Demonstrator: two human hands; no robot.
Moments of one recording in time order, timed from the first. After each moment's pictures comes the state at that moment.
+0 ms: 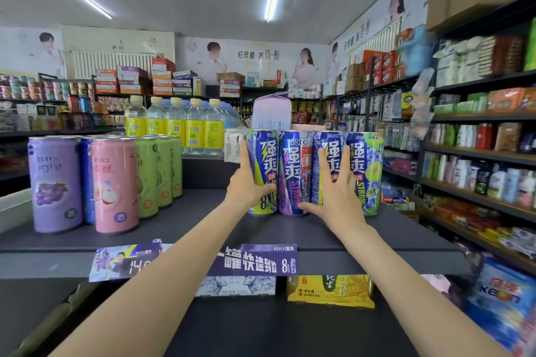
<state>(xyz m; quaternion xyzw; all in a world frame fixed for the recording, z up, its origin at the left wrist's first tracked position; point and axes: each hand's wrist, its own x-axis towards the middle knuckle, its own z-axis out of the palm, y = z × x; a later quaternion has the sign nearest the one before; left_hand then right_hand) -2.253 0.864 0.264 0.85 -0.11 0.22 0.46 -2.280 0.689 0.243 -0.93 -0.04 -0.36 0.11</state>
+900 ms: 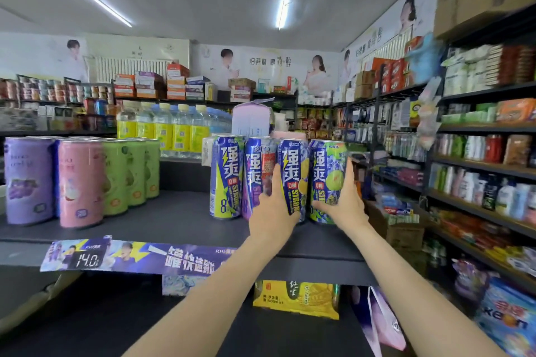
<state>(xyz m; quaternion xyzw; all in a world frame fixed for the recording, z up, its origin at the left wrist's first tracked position) -2.290 0.734 0.238 0.91 -0.06 0.27 0.29 -2.260 0.585 0.245 -0.83 -0.09 -0.31 0.45</state>
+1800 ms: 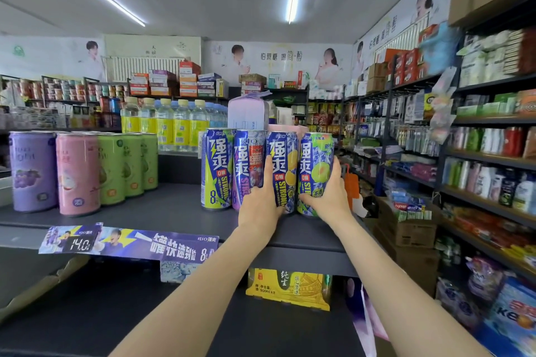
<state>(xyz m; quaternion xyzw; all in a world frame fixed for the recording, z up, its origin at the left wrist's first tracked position) -2.283 0.721 0.231 0.93 -0.02 0.32 0.19 -2.250 0.582 0.237 -0.82 -0.12 -0.29 0.49</state>
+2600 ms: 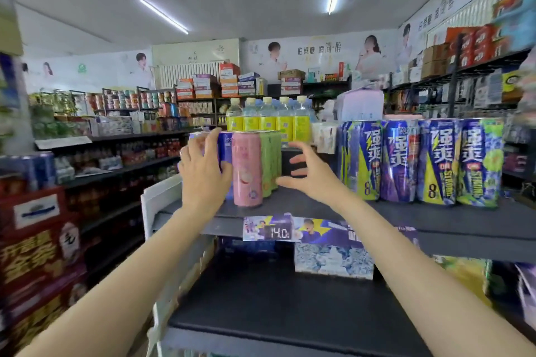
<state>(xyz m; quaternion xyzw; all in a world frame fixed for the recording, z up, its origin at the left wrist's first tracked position) -2.364 1.081 0.264 0.83 0.05 0.53 0.16 -2.323 0.886 0.274 -0.83 -0.31 -0.14 0.45</state>
